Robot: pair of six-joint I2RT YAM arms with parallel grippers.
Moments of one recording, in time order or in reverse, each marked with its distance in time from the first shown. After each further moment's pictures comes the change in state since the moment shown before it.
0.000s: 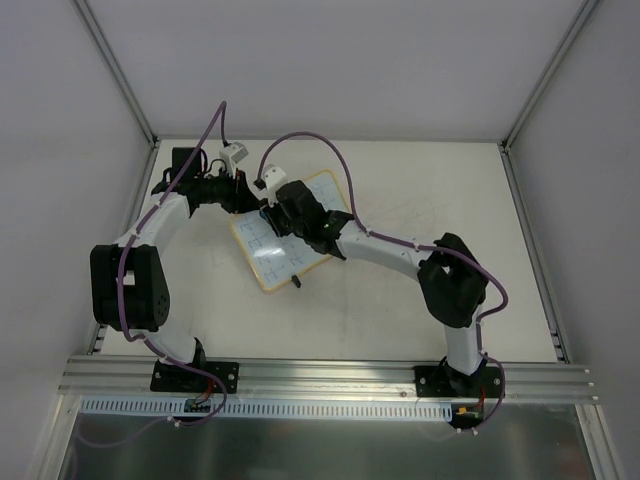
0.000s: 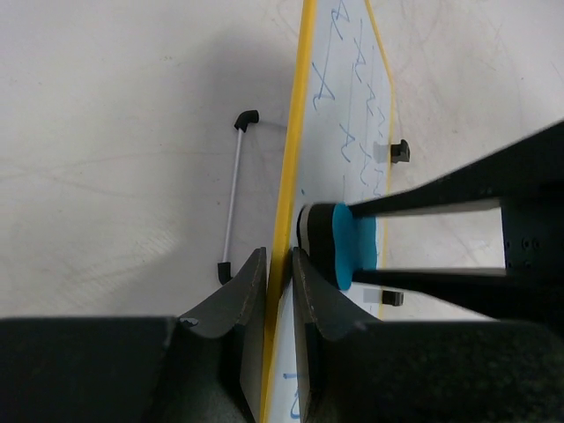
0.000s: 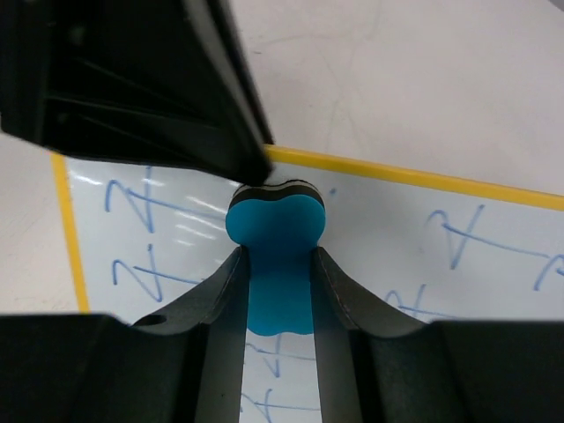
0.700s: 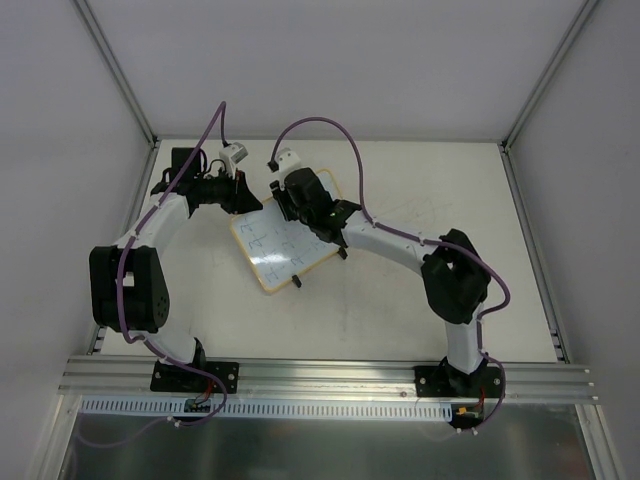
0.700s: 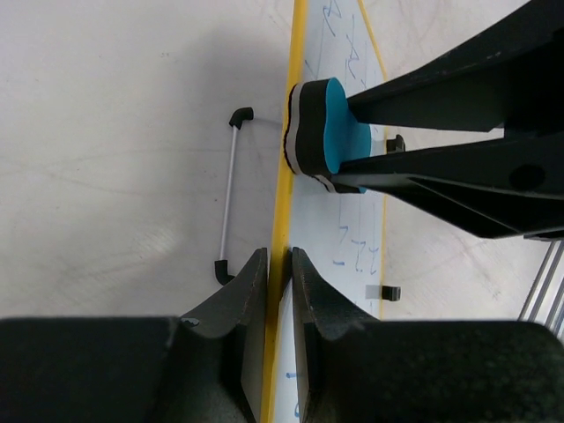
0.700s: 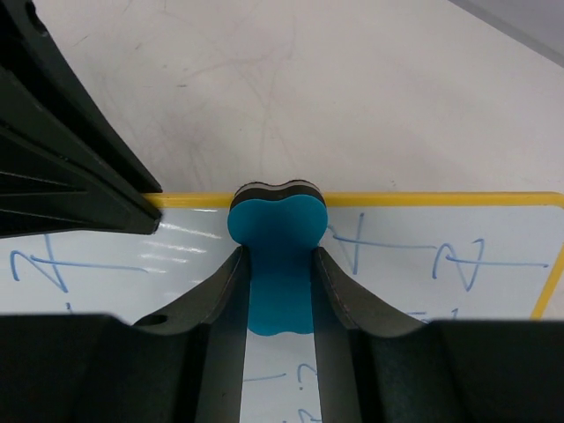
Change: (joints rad) left arm 0.000 -0.008 -0.001 -0.012 -0.001 0.007; right arm -0.059 0.003 0.044 -0.016 0.109 0.034
